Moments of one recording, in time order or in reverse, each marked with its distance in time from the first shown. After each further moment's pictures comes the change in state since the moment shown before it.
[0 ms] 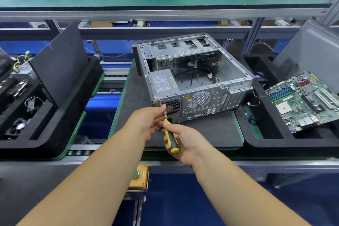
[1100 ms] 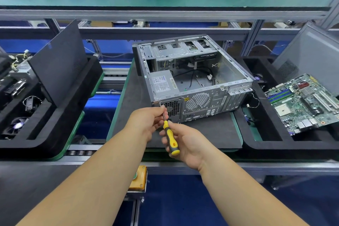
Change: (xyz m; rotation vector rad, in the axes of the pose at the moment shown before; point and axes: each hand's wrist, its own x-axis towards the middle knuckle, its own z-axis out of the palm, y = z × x) left_hand 0.009 -0.005 0.002 -0.034 0.014 0.062; right_hand -0.002 -0.003 -0.010 -0.064 -0.117 -0.018
